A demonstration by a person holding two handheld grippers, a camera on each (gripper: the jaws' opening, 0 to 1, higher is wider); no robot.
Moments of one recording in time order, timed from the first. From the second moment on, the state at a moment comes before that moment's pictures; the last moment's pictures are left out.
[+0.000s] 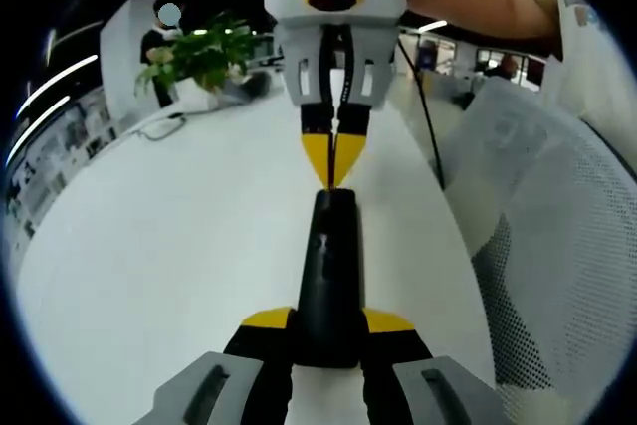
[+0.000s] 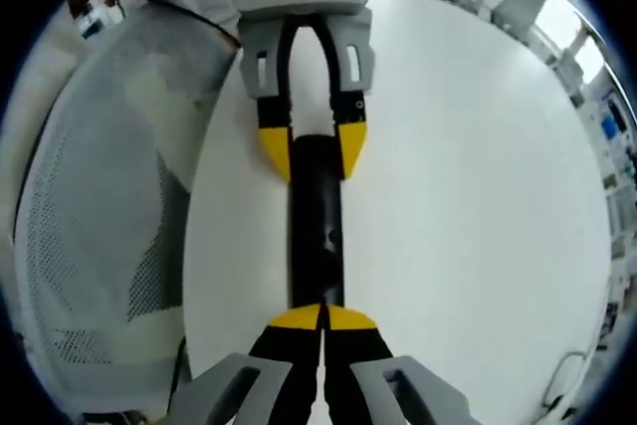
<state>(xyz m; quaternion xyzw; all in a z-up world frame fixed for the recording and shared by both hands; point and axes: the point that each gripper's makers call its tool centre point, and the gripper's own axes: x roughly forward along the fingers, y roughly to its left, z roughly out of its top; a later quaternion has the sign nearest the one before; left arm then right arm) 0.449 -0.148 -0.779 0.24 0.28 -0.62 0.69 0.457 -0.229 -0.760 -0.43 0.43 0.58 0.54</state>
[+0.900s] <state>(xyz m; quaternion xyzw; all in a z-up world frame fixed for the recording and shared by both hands) 0.449 -0.149 -0.778 0.24 0.28 -0.62 0.69 0.455 -0.215 -0.751 -0.44 0.42 0.59 0.54</state>
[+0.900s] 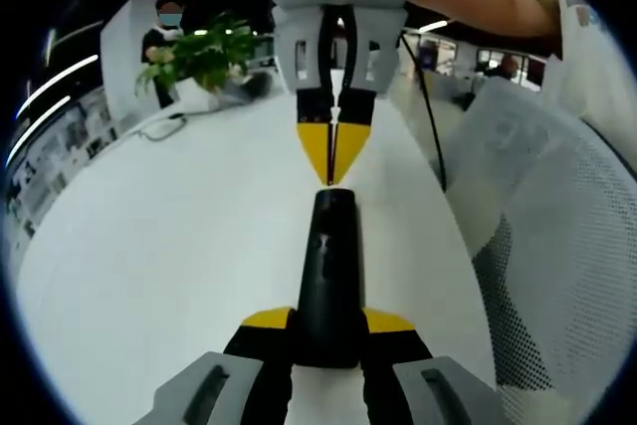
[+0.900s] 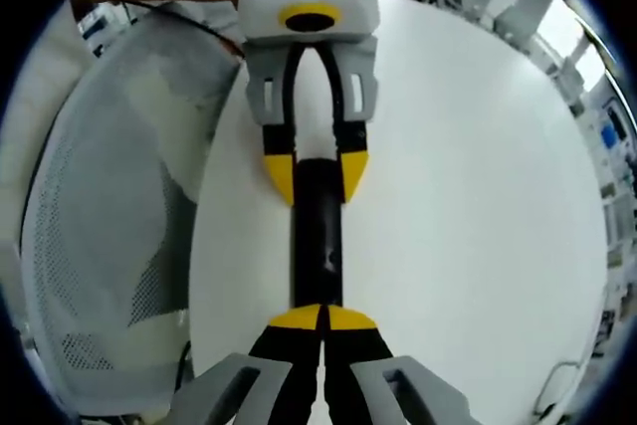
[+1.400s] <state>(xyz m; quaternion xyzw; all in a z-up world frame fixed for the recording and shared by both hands) 0.450 -0.149 -0.779 0.24 0.28 -0.62 0.69 0.455 -0.210 -0.754 -0.44 0.42 0.59 0.53</state>
